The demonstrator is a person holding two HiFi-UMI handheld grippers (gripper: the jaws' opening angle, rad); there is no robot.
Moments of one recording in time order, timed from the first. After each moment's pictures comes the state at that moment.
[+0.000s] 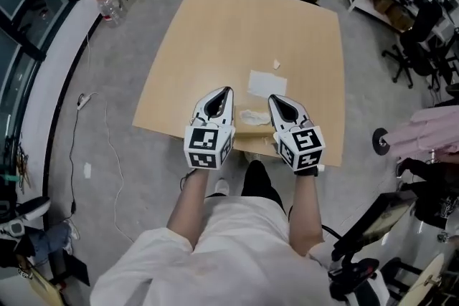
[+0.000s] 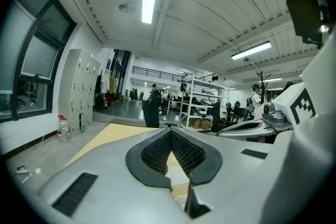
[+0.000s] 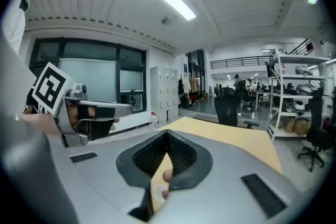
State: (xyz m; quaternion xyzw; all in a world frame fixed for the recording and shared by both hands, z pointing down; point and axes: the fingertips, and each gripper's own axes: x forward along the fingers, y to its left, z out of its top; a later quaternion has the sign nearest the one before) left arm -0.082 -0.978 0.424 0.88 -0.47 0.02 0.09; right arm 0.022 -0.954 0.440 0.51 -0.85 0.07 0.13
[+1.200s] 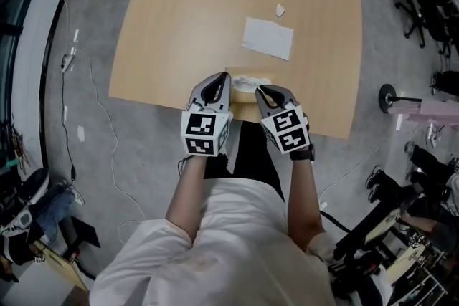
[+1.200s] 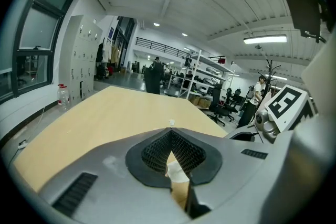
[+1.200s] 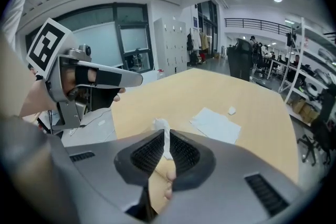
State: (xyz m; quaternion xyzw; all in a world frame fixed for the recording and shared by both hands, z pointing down) left arm -0.050 -1.022 0.605 0.86 -0.45 0.12 0.21; right arm 0.030 -0.979 0.658 0.43 -0.82 0.20 0.33
